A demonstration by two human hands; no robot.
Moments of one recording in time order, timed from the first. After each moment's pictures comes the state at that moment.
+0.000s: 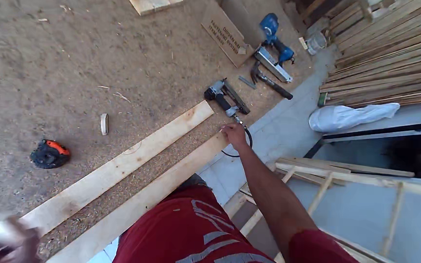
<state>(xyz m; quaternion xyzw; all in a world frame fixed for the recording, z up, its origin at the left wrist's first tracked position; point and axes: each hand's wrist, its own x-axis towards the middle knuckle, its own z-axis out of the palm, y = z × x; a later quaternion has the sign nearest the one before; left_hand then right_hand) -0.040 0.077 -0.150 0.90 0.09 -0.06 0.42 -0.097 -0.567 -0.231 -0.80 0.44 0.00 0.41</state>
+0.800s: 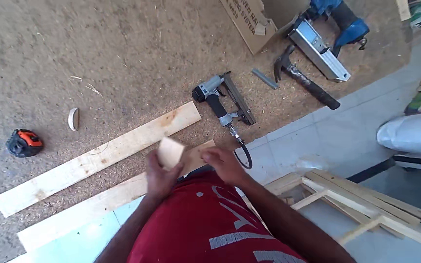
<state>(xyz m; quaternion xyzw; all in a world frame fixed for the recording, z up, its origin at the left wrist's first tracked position) -0.083 -0.362 -0.186 0.87 0.04 -0.21 0.44 -0.128 -0.604 -0.167 -0.77 0.19 0.23 0.57</state>
